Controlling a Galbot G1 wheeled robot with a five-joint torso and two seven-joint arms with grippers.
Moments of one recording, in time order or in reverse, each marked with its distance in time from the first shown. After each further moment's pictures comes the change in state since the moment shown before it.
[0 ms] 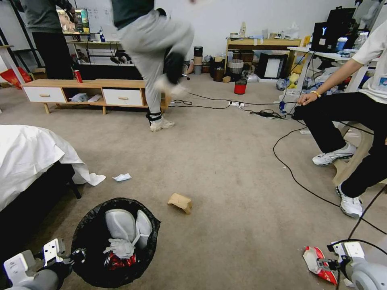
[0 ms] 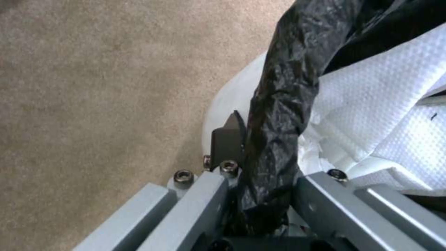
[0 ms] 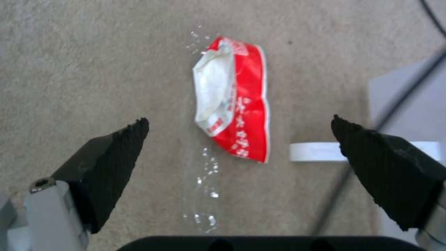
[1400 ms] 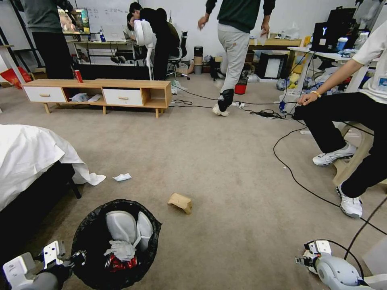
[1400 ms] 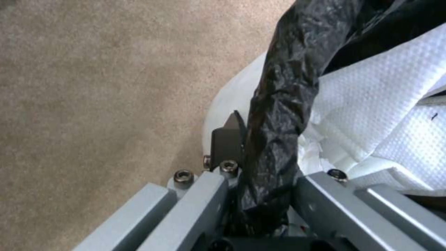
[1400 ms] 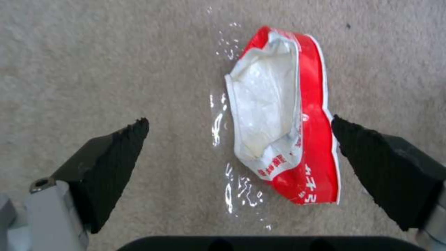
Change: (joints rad) left arm 0.021 -0.002 -0.003 -0.019 -0.002 0.000 0.002; right arm 0.300 0.144 -0.202 -0.355 -0.057 0.085 -0.010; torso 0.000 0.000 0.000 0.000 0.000
